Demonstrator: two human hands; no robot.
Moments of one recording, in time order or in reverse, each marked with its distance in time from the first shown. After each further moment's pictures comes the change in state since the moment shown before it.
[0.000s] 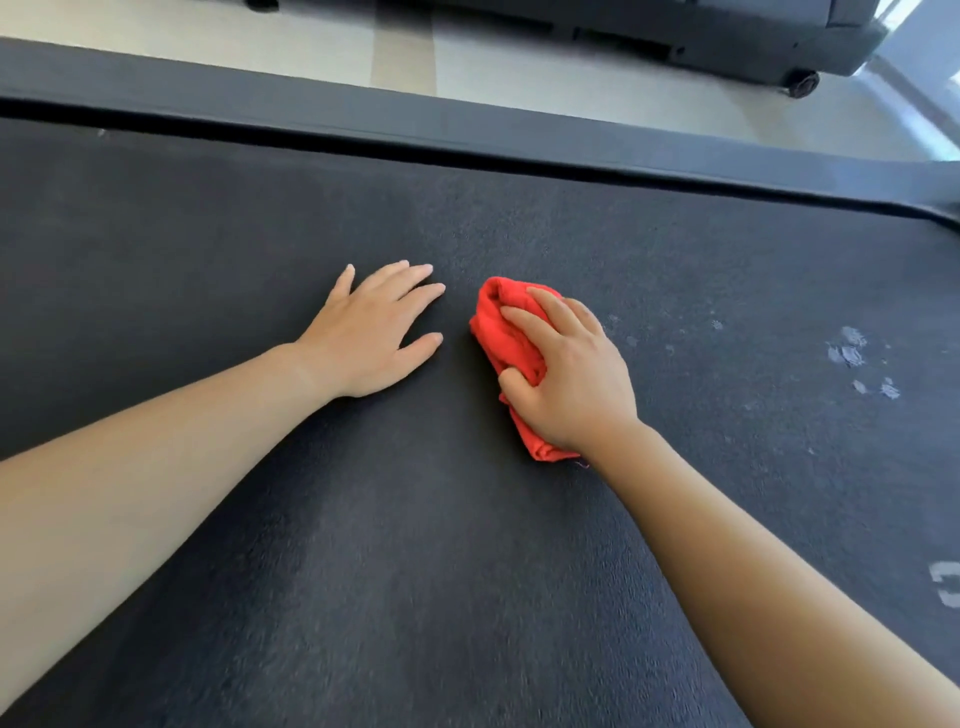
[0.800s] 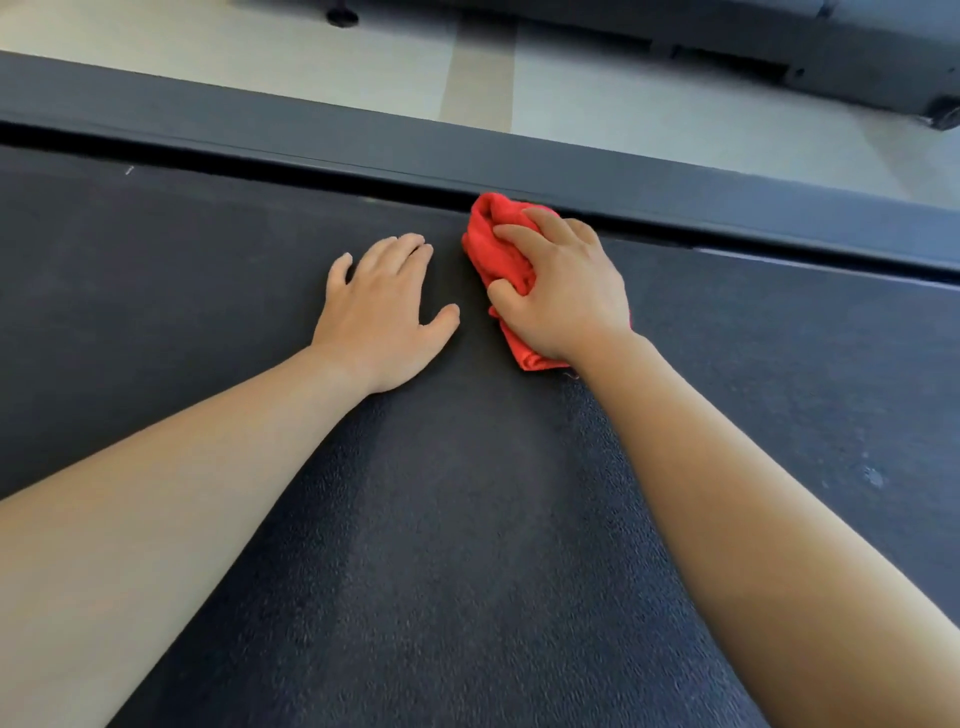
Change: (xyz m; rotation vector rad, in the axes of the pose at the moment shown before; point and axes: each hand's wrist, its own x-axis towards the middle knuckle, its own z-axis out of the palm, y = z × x) left_hand 0.094 -0.061 0.001 -0.034 0.188 -0.363; right_hand 0.203 0.000 0.051 0.000 -0.041 -0.111
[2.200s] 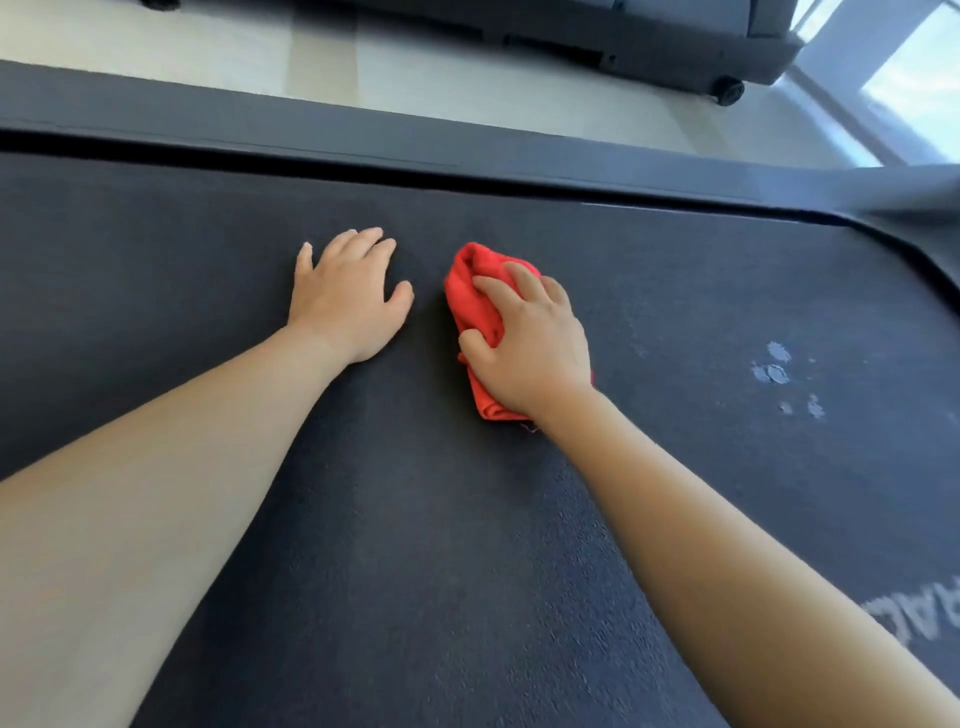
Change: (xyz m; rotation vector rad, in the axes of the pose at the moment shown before) left_hand -0.019 0.110 0.022 -0.037 -0.044 0.101; right_hand -0.151 0.055 -0.052 -0.050 0.025 0.264
